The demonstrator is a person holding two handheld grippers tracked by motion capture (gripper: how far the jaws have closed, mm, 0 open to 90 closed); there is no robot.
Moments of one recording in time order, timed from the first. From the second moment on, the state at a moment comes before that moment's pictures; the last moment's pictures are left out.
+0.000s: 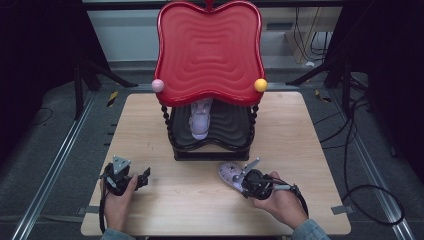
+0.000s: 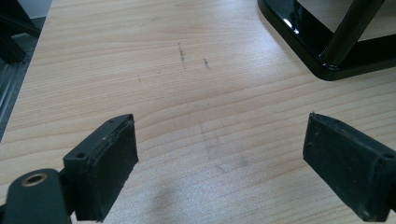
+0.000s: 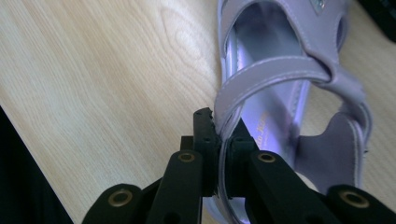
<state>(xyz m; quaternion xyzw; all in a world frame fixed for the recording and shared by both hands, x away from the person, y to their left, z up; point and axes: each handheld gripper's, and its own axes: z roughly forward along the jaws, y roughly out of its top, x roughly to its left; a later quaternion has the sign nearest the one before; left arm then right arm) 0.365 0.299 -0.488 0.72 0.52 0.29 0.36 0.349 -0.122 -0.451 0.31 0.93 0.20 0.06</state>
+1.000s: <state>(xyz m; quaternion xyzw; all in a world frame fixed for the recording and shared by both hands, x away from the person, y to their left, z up) 0.366 0.297 -0.492 0.72 0.53 0.29 0.35 0.322 -0.128 -0.397 0.33 0.83 0.43 0.07</state>
